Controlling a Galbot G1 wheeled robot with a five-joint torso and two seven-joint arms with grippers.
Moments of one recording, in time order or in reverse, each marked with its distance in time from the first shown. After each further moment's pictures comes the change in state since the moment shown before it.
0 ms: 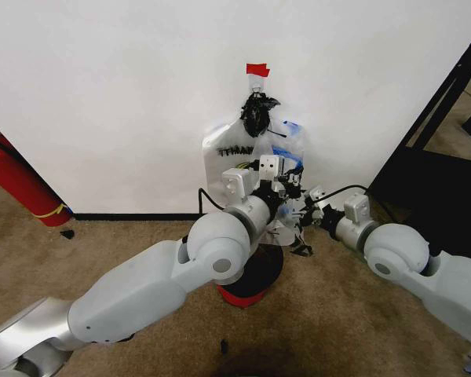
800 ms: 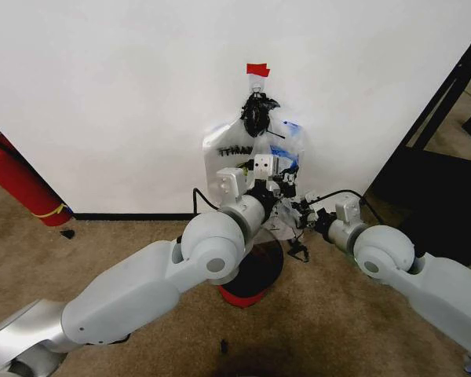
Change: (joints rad) left arm 0.005 0.025 -0.023 -0.006 -0.017 -0.006 -0.003; right arm -0.055 0.051 0.079 -0.024 0.058 -0.010 0.087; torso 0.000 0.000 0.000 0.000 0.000
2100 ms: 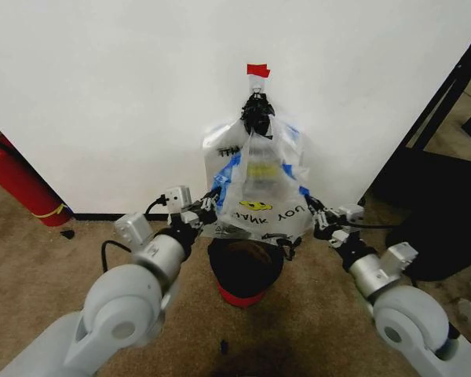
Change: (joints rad) left arm 0.615 0.245 -0.486 -0.366 0.066 -0.044 0.031; right arm -0.696 0.305 0.572 0.340 -0.266 0.298 -0.044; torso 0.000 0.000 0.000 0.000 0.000
